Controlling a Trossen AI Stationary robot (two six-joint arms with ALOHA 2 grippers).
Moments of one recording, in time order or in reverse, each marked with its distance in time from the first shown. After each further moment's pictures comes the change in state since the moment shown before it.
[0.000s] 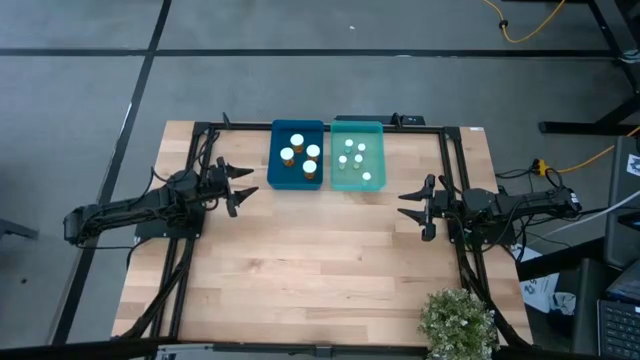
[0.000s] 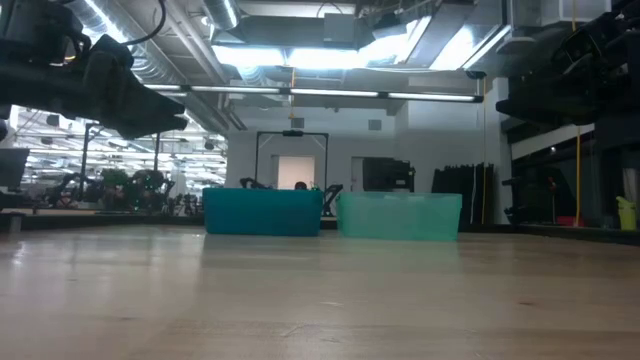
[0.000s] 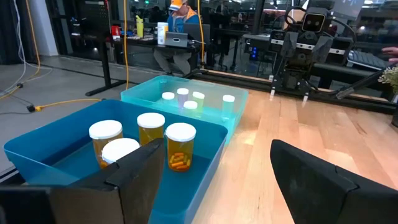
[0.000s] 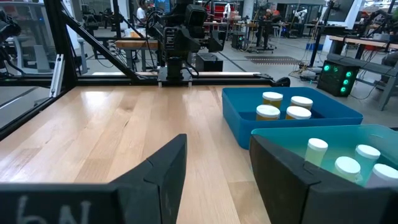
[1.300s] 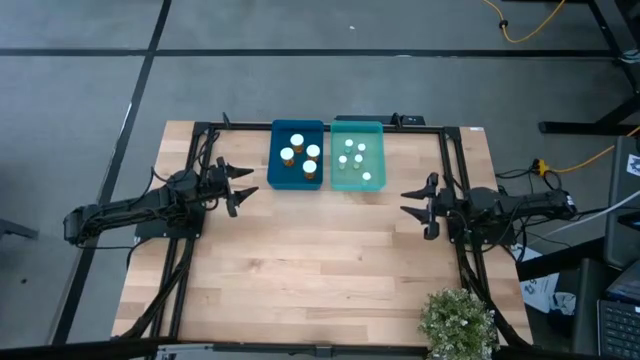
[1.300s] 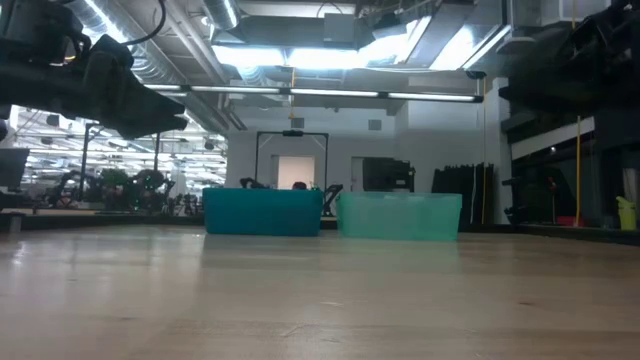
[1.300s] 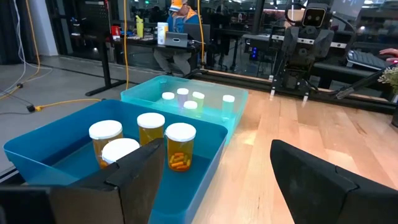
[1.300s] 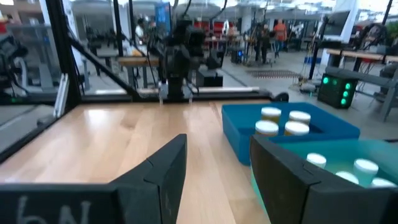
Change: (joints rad) left arm 0.000 0.000 0.000 0.000 0.000 0.000; right arm 0.000 -0.072 0.000 0.001 0.000 0.002
